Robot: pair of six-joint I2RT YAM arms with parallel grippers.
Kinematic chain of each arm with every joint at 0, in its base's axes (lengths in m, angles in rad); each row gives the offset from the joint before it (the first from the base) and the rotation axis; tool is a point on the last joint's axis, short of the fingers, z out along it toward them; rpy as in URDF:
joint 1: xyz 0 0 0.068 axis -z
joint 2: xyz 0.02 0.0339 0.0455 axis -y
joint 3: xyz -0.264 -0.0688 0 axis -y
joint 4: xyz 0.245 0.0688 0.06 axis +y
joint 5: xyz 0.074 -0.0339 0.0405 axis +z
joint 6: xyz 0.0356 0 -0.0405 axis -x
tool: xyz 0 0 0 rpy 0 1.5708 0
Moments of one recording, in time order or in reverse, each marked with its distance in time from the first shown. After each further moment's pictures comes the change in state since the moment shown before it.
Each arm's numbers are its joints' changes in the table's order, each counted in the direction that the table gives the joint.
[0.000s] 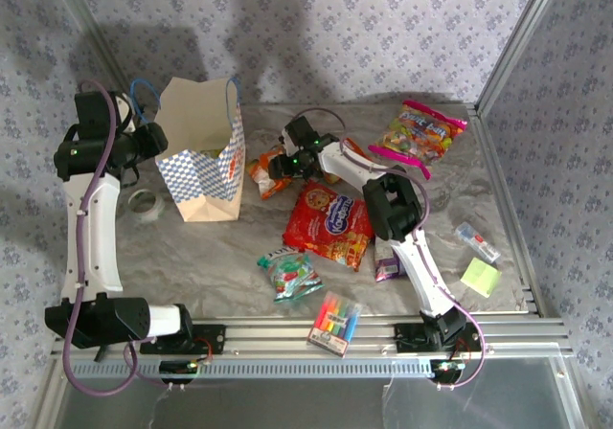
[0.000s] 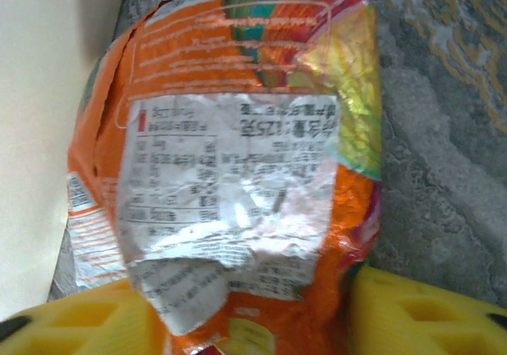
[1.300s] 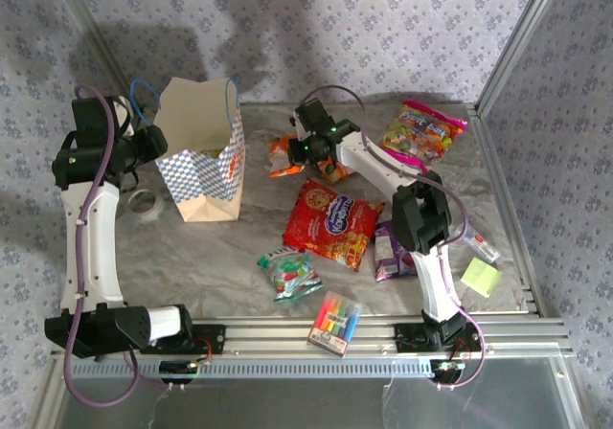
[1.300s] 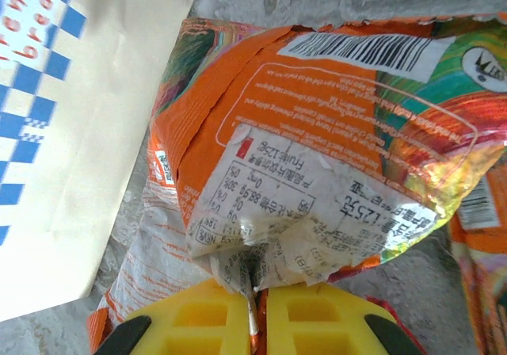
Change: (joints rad) left arm -0.002 0.050 -0.043 -0.020 -0.021 0.005; right arm 0.000 0.338 -0.146 0.102 -0.167 0.045
